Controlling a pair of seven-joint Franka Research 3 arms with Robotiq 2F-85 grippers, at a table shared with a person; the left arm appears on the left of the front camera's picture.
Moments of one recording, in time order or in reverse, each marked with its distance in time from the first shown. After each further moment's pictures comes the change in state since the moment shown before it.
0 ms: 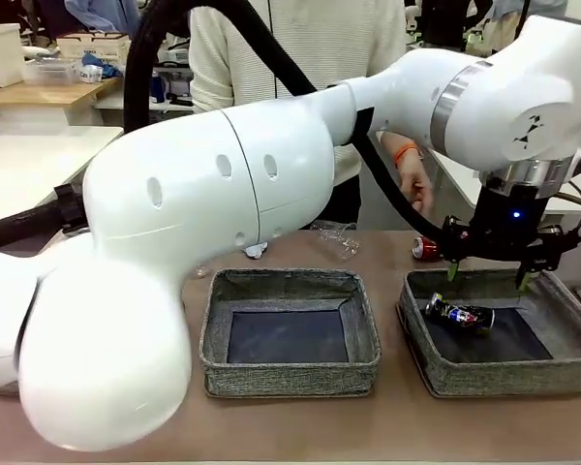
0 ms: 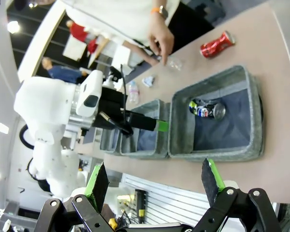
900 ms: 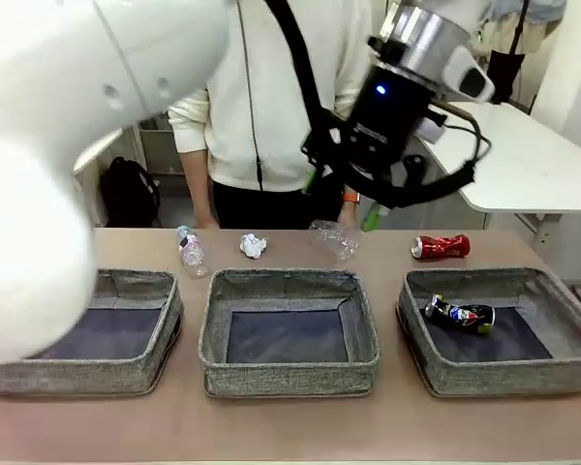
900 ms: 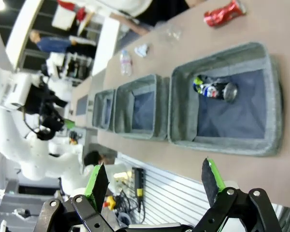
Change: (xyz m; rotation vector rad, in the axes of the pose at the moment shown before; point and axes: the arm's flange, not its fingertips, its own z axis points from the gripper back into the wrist) left arm -0.034 0.158 0.130 0.301 0.452 -0.382; right arm 0.021 0.007 -0.093 -0.035 0.222 -0.016
